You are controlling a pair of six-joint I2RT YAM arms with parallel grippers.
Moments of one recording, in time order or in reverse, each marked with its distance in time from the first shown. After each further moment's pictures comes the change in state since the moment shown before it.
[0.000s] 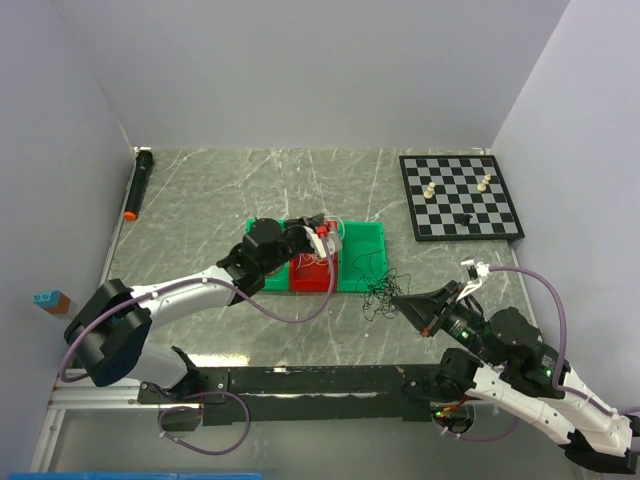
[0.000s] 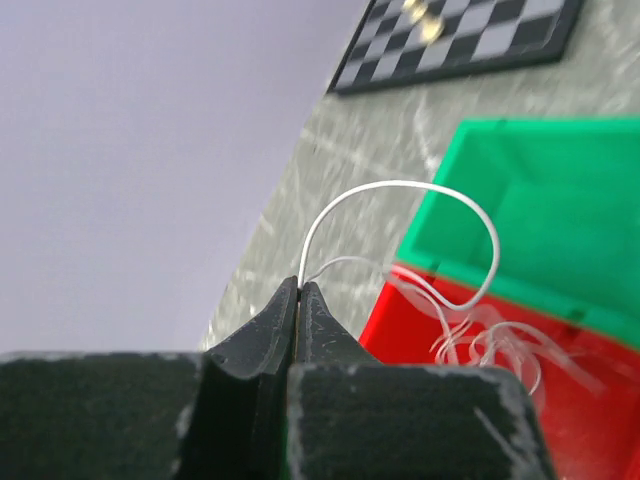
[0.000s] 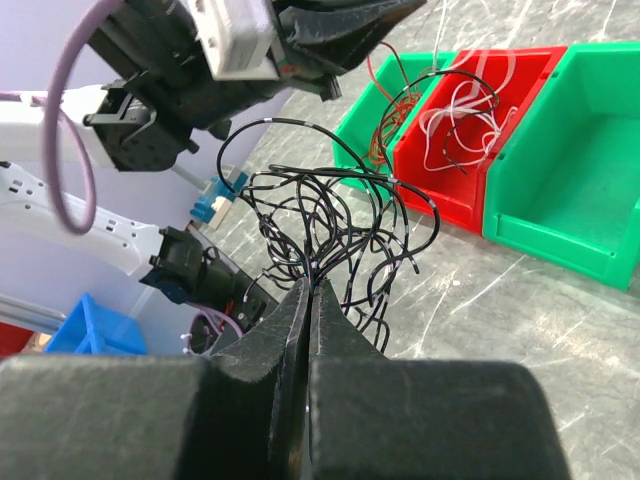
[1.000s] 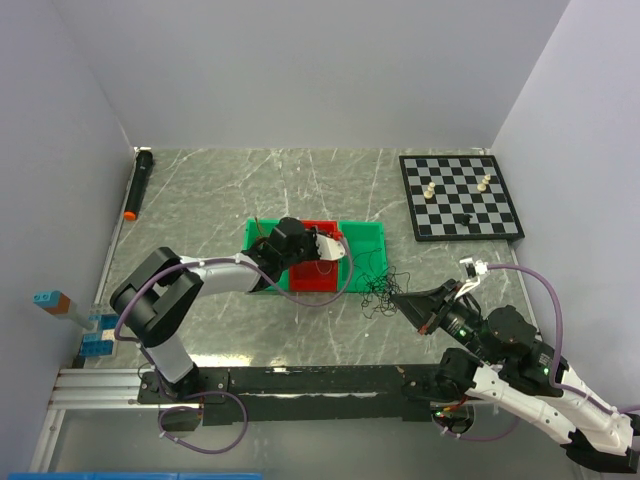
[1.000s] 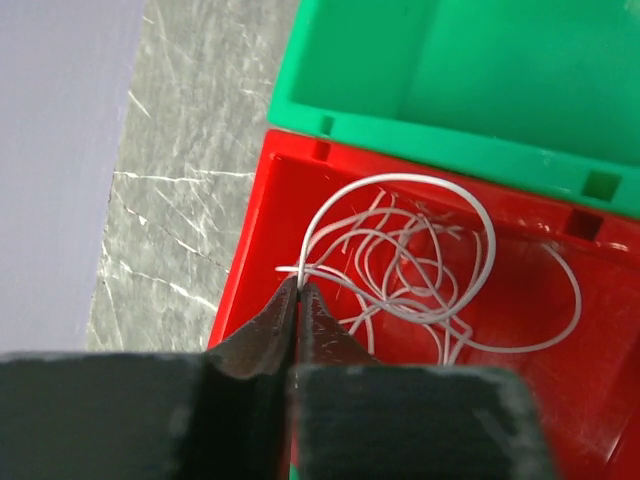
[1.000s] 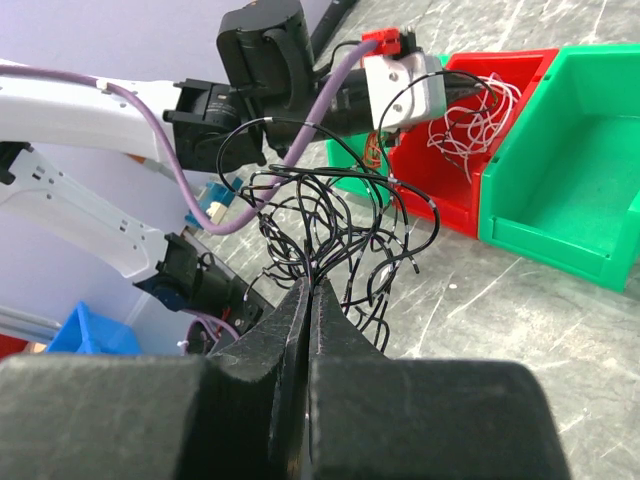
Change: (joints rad) left arm 0.058 0.286 0.076 -0.154 -0.053 0.045; right arm 0.000 0.026 0.000 0.016 0.017 0.006
